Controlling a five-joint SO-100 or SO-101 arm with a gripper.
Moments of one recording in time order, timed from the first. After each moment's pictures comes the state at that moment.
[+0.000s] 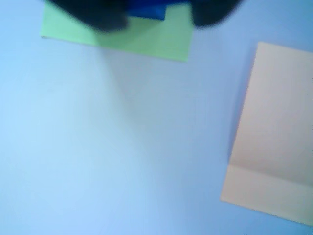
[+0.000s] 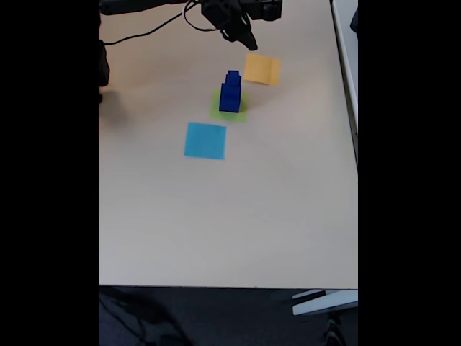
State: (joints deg) arm 1.3 79.5 64.2 61.3 77.9
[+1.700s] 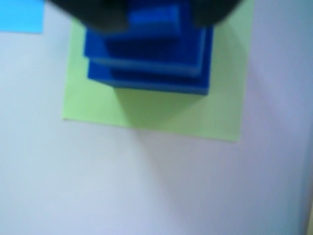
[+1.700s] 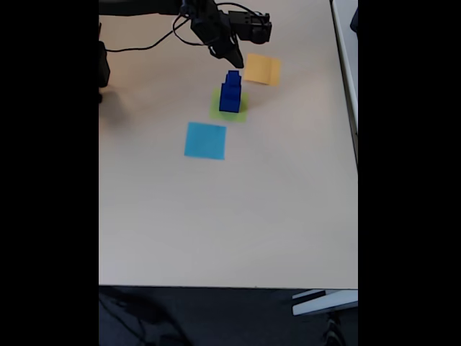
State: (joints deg) arm 5.9 85.7 79.8 58.0 78.5
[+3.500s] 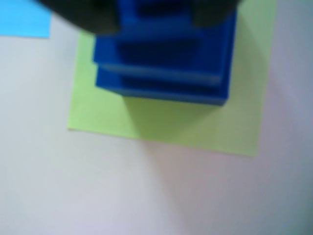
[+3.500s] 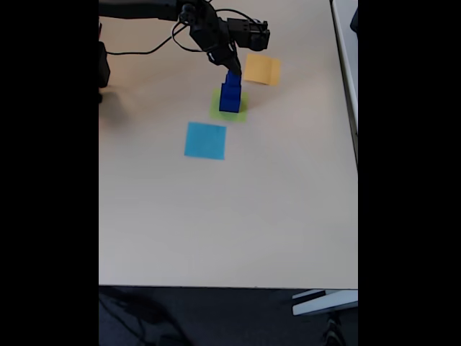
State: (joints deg) arm 6.3 85.7 82.9 55.8 76.7
